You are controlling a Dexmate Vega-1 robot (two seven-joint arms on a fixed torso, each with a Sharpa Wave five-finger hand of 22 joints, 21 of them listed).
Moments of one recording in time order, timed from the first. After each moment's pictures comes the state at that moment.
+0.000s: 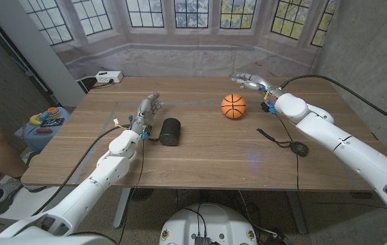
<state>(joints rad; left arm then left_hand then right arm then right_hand) 0.91 0.49 0.34 -1.34 -0.64 -0.29 -0.01 0.26 0.18 0.70 0.11 0.17 0.03 0.07 0.18 0.17 -0.03 0.06 0.20 0.18 -0.01 0.08 0.18 0.17 0.09 0.02 0.39 0.17 -0.64 -0.75 -0.57 -1.64 0.08 -0.10 0.02 0.46 0.02 0.29 -0.10 0.18 0.12 0.07 0.18 0.18 0.09 0.09 0.19 0.19 0.05 0.04 0.18 0.18 0.34 0.01 0.18 0.17</state>
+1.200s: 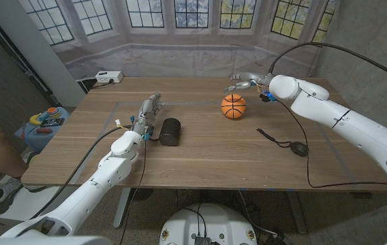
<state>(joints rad) 0.93 0.49 0.35 -1.39 -0.62 -0.28 0.02 0.26 0.18 0.70 0.11 0.17 0.04 0.06 0.18 0.17 -0.02 0.06 0.20 0.18 -0.01 0.09 0.18 0.17 0.09 0.03 0.37 0.17 -0.41 -0.81 -0.77 -1.74 -0.24 -0.34 0.34 0.53 -0.06 0.29 -0.15 0.20 0.04 0.11 0.18 0.19 -0.02 0.14 0.19 0.20 -0.05 0.12 0.18 0.19 0.25 0.13 0.18 0.17</state>
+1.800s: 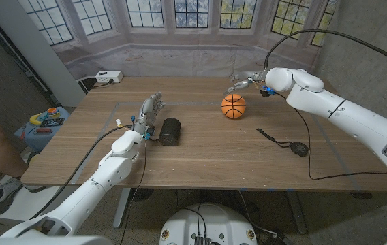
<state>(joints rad) 0.93 0.49 0.35 -1.40 -0.62 -0.27 0.03 0.26 0.18 0.70 0.10 0.17 0.04 0.06 0.18 0.17 0.00 0.06 0.20 0.18 0.01 0.08 0.18 0.17 0.09 0.03 0.36 0.17 -0.32 -0.80 -0.84 -1.73 -0.38 -0.38 0.48 0.51 -0.08 0.27 -0.14 0.21 0.05 0.08 0.19 0.19 -0.04 0.09 0.19 0.20 -0.11 0.12 0.18 0.19 0.09 0.21 0.17 0.17</state>
